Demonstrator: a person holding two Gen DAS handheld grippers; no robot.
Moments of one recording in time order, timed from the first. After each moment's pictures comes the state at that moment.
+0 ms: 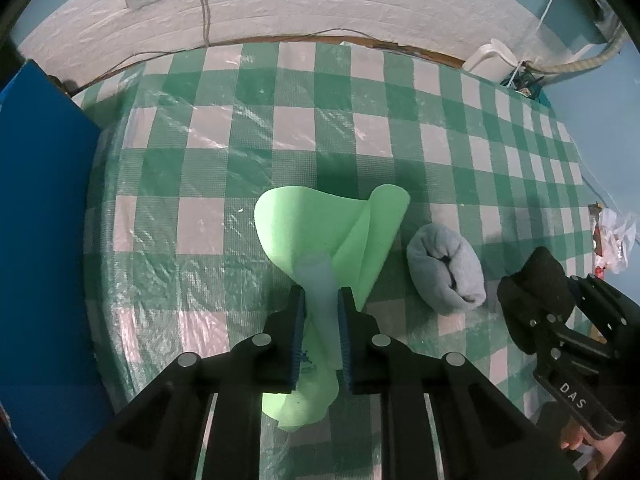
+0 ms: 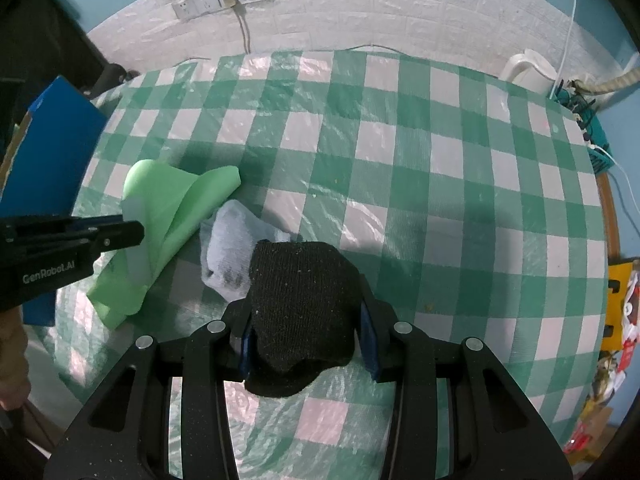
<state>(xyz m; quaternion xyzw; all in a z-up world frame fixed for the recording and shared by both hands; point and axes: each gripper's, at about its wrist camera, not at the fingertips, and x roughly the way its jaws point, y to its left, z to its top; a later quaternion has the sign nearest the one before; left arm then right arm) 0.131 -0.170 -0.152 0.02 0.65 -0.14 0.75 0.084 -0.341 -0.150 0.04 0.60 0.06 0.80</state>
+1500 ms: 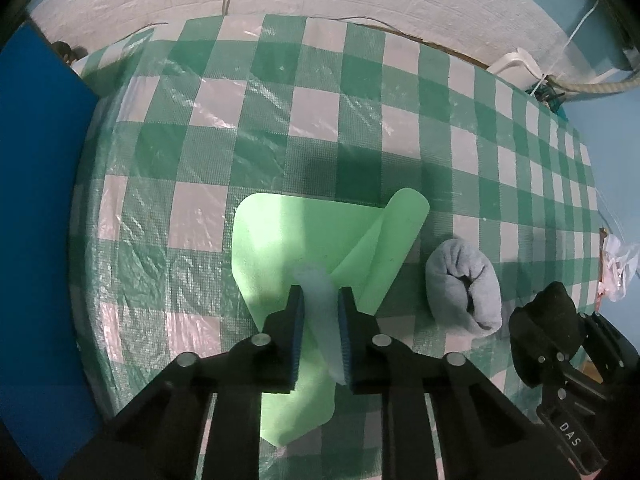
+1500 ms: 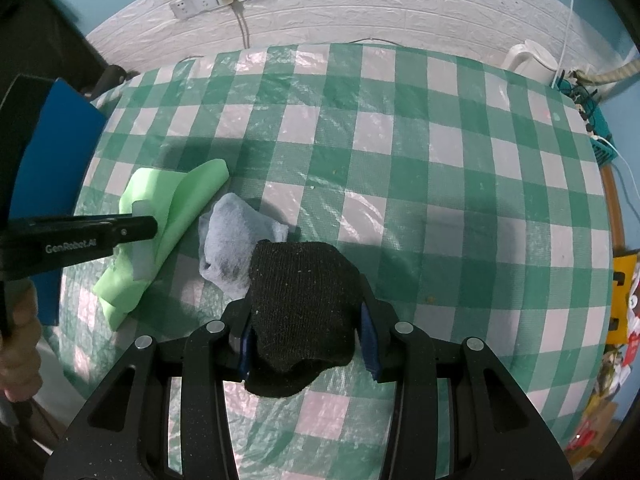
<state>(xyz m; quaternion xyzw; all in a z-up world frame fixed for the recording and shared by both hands) 0.144 -0.170 -0.172 -0.02 0.68 -0.10 0.73 0.080 -0.350 -0.152 0.05 0.60 0.06 0.79</state>
